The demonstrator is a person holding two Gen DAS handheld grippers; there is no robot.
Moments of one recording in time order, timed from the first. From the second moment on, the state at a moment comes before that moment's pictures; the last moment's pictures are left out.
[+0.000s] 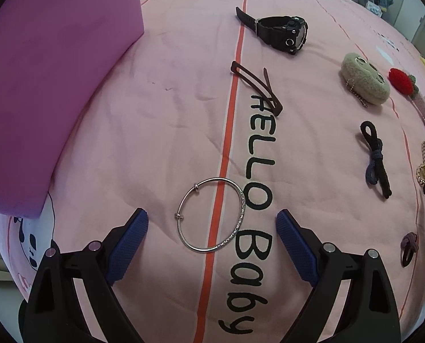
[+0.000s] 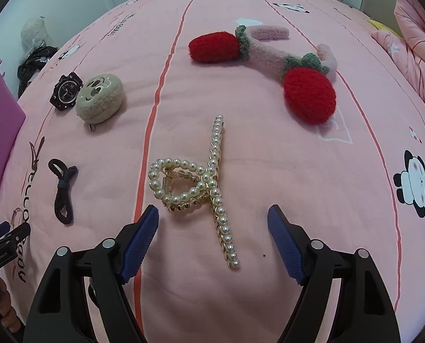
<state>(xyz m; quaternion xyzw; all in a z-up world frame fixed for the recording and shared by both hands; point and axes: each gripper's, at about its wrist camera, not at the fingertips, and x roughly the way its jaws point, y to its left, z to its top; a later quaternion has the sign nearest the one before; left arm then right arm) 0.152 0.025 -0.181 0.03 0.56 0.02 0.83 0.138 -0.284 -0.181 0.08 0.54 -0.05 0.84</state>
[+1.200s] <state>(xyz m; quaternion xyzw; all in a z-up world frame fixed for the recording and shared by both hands) 0.156 0.032 -0.195 0.00 0.54 0.02 0.84 0.159 -0.261 -0.196 -0.01 0.52 -0.07 0.85</state>
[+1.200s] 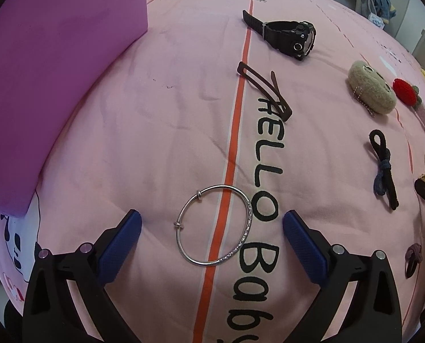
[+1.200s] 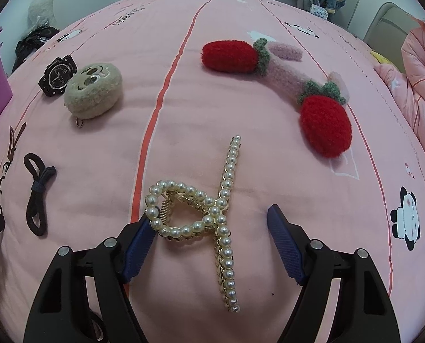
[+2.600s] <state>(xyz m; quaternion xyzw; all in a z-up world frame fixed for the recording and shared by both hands) 0.108 0.049 -0.010 -0.01 0.47 -0.01 0.88 0.116 -0.163 -0.023 0.04 0.43 0.07 0.90</state>
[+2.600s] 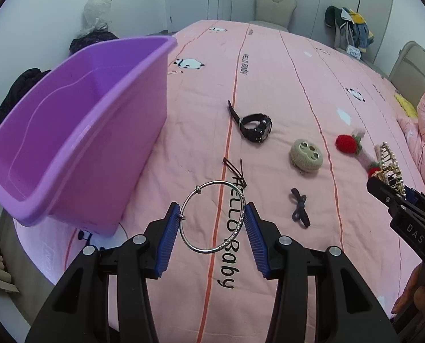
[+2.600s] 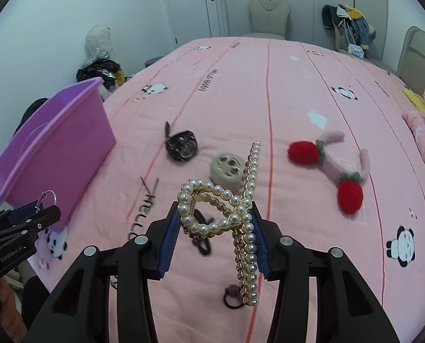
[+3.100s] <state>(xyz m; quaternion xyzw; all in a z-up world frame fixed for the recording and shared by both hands) 0.143 0.200 0.084 -0.05 0.43 0.13 0.89 0.181 0.025 0.081 -0.02 0.37 0.24 0.90</state>
